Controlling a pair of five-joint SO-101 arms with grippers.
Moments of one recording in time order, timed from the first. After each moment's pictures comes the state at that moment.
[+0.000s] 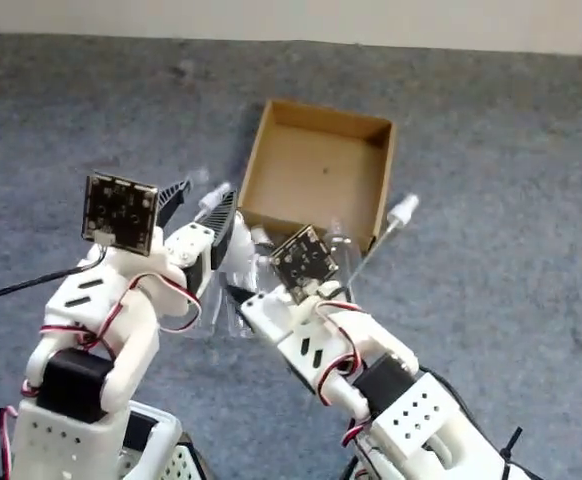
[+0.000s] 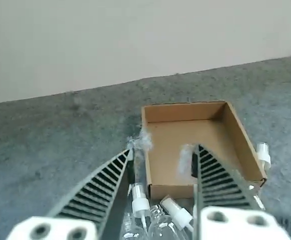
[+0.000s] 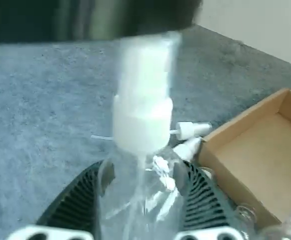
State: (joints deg) left arm 11.3 -70.4 49.3 51.5 5.6; right arm -43.0 -66.3 70.2 22.4 2.2
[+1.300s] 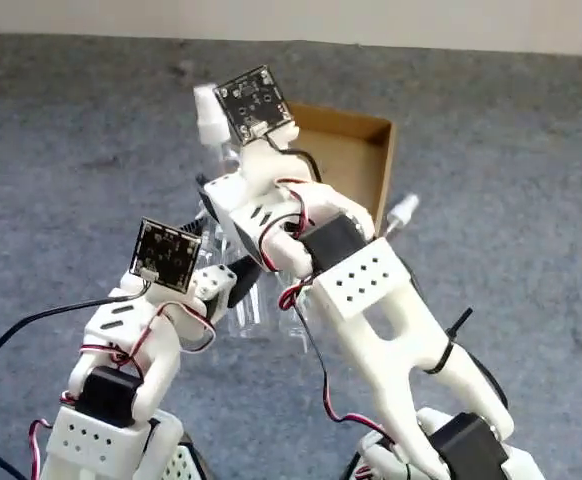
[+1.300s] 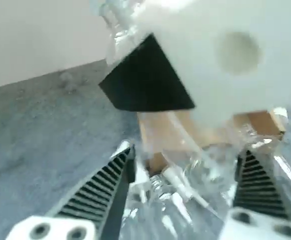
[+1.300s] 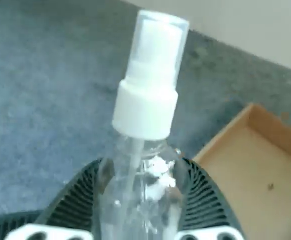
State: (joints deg) left arm 11.6 -85.5 74.8 38.3 -0.2; right arm -38.7 -20.1 13.2 47.5 -0.5
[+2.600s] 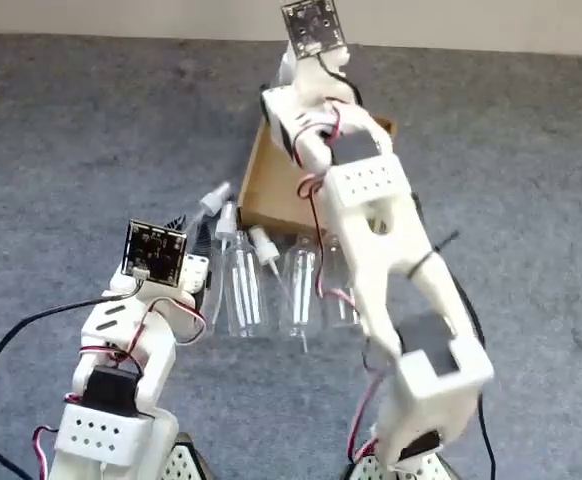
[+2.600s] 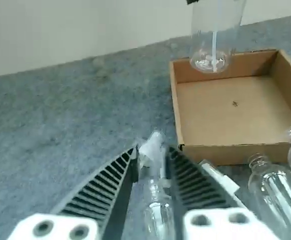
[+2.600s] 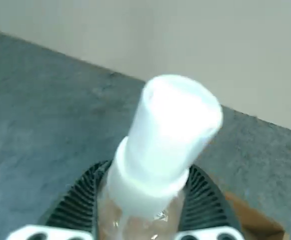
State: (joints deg) left arm 5.0 -86.0 82.6 31.0 -0.7; right arm -21.7 14.9 -13.8 30.6 4.7
